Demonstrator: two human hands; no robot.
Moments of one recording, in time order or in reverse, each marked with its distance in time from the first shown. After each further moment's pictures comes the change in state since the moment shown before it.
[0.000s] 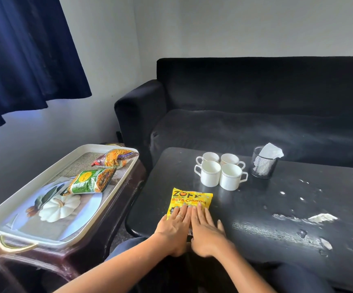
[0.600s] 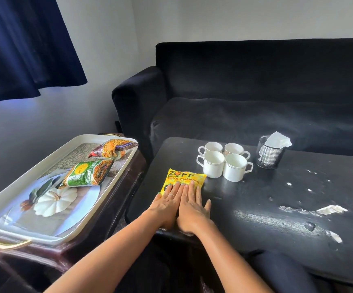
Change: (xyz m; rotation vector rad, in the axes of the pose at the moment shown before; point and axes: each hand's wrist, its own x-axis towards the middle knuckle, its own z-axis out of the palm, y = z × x) left_hand 0.033 -0.038 -0.011 -0.095 0.007 -0.031; right_hand 0.052 -0.032 0.000 0.056 0.130 0.042
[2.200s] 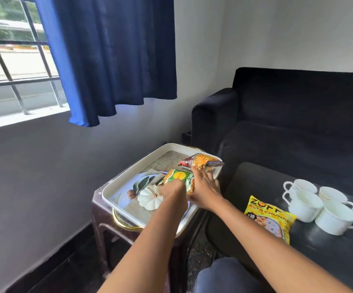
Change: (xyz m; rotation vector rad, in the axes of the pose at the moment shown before) left_hand -0.099 -0.139 -0.088 -1.690 0.662 -1.015; right_hand 0.047 -0.188 -0.029 0.068 0.256 -0.491
